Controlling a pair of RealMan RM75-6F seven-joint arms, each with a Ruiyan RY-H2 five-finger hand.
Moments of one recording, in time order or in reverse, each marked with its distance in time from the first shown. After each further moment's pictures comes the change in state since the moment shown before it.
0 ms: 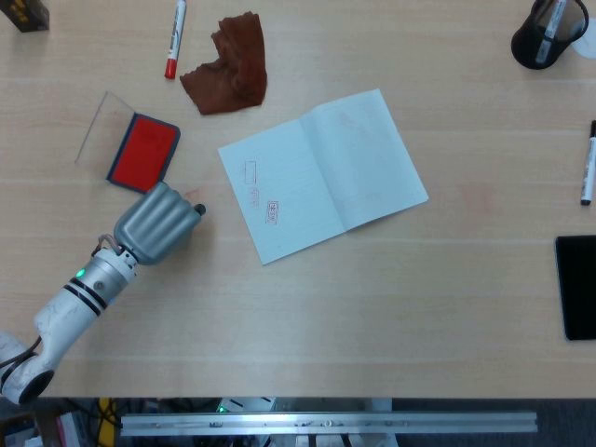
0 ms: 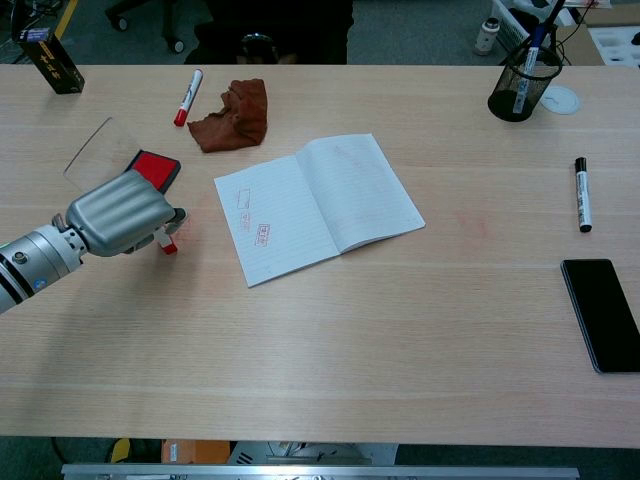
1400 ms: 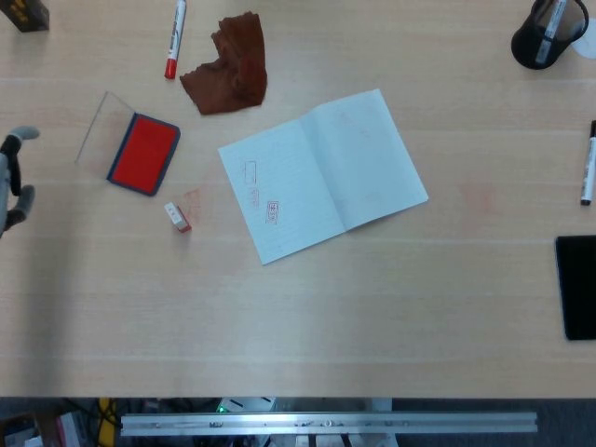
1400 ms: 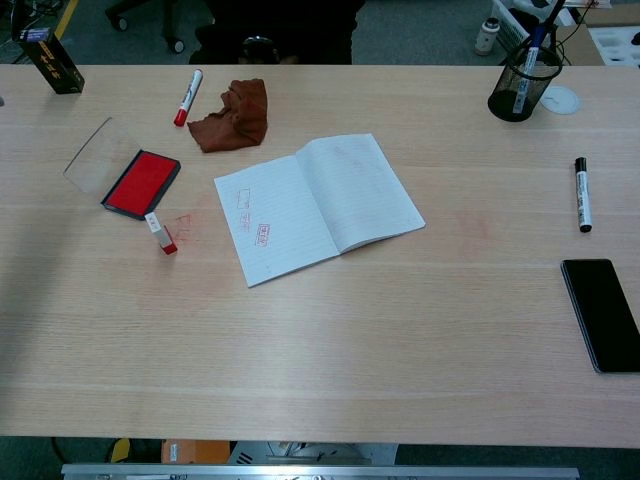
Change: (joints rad) left arm 0.254 0.388 -0.195 -0.487 -0.402 0.242 -0.216; right arm 0.047 -0.013 -0.004 -0.005 -0.039 -0.043 -0.030
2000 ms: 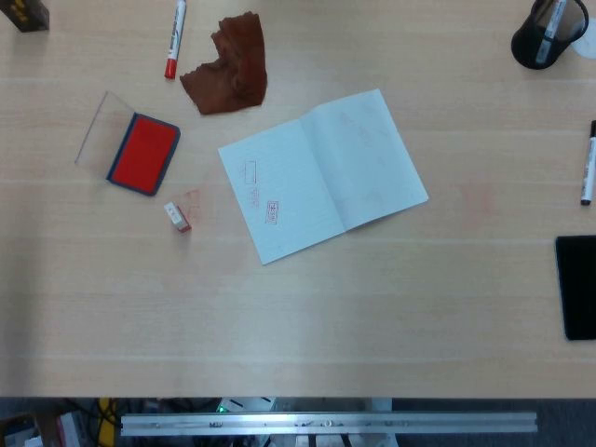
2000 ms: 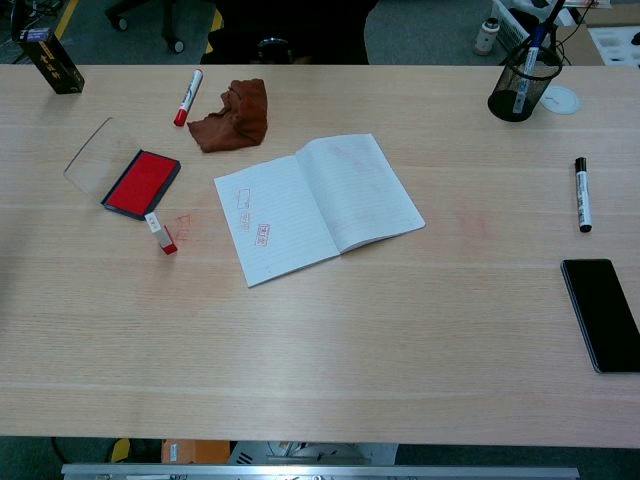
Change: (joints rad) left arm 0.174 0.042 0.037 -0.063 0.034 0.167 -0.077; right arm 0.000 0.003 -0.003 -0.023 -0.001 0.014 -0.024
